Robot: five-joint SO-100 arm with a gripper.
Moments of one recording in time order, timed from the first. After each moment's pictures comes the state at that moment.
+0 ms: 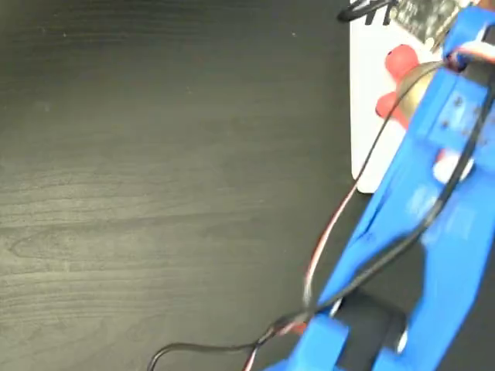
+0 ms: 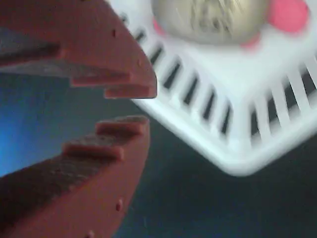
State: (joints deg) arm 36.3 75.4 50.4 83.2 10.1
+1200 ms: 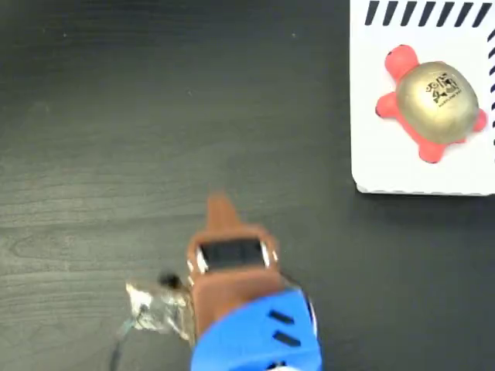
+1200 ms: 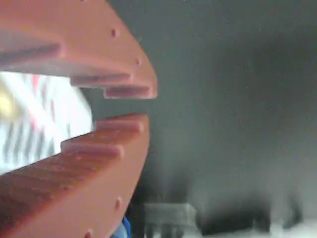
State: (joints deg) arm -1.5 181.2 160.8 64.7 2.2
